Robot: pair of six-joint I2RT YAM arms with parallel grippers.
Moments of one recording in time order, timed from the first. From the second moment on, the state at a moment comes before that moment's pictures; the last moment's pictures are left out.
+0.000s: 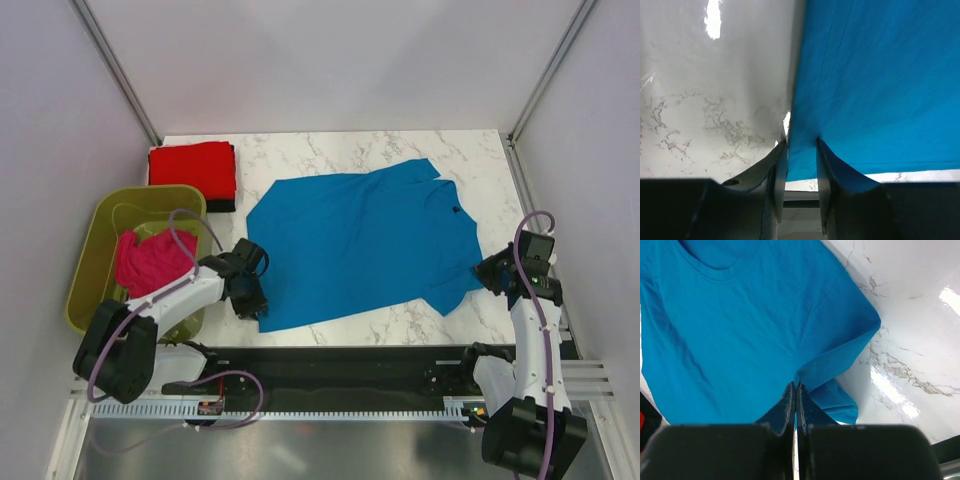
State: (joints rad) left arm -0.47 1.24 0.58 -0.67 0.00 -0.81; right arm -0.31 0.83 0.65 -0.69 -0.13 0.78
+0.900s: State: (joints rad) left arm -0.41 1.76 1.18 -0.75 -0.22 -0.64; right arm -0.19 0.78 0.53 -0.58 -0.11 0.88
